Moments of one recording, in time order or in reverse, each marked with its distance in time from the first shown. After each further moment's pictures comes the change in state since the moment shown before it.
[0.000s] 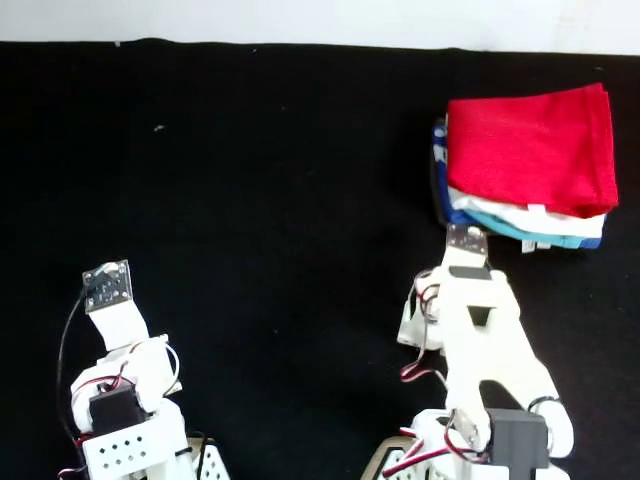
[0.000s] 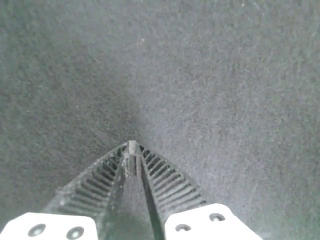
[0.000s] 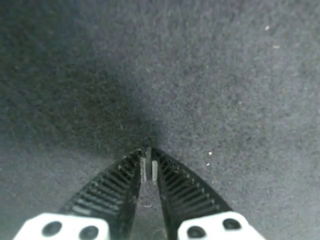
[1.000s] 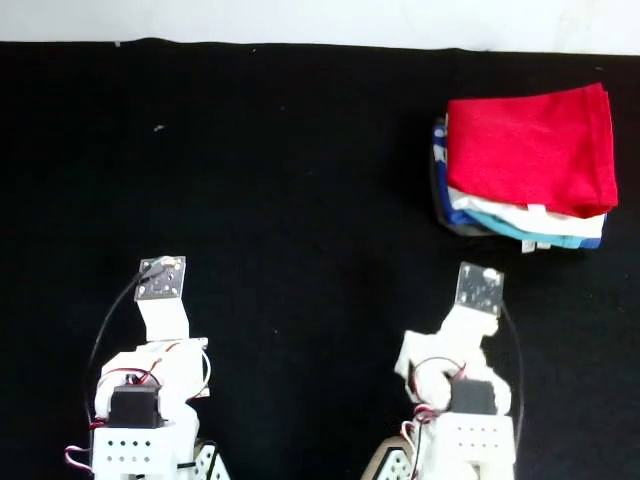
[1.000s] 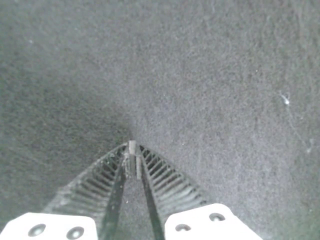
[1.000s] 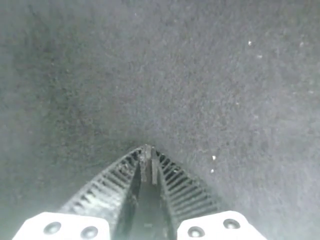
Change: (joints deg) left arm 18.1 0.0 0.1 0.5 14.6; right arm -0.2 -71.3 37.5 1.1 -0.1
